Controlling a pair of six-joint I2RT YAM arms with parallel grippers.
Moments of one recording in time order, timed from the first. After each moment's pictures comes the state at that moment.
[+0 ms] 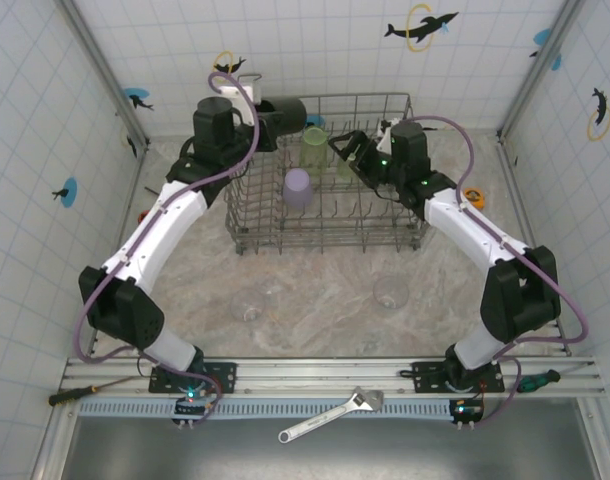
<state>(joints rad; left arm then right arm) -0.44 1.57 1.54 -0.20 0.25 -0.35 0.43 1.60 1.28 -0.01 -0.40 1.03</state>
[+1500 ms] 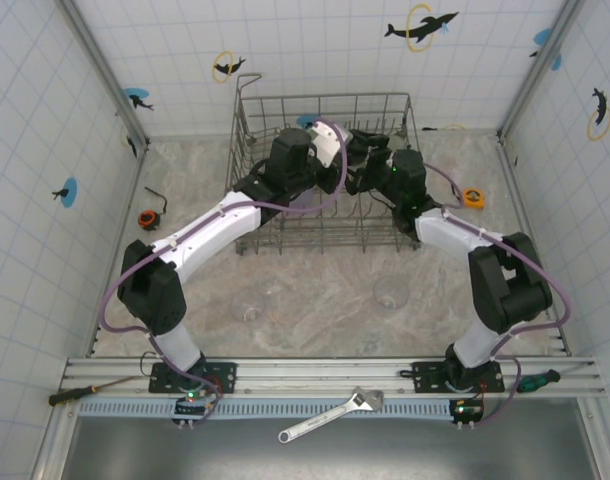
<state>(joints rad) -0.72 1.72 1.50 -0.12 0.15 0.10 0.43 1.67 1.03 0.58 -0.25 1.93</state>
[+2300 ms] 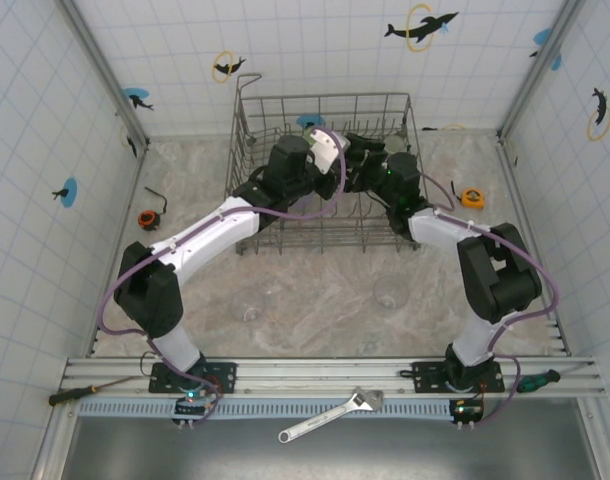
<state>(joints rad) -0.72 1.70 1.43 -0.08 0.14 0.12 0.44 1.74 1.03 0.68 -0.25 2.08</state>
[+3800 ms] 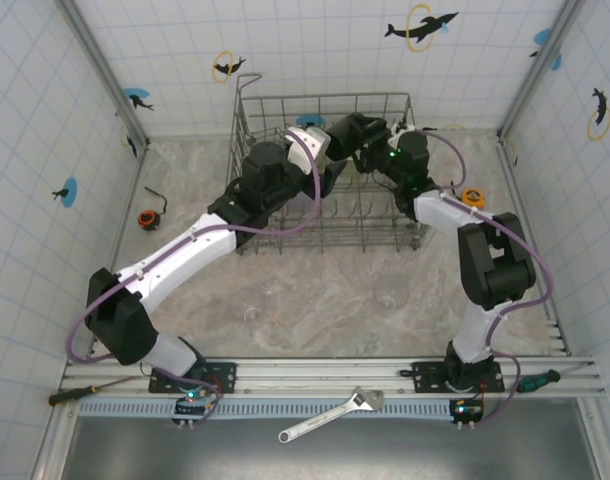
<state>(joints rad) -0.73 1.49 1.29 0.02 0.10 0.05 0.35 1.82 1.21 0.62 -0.36 1.54</state>
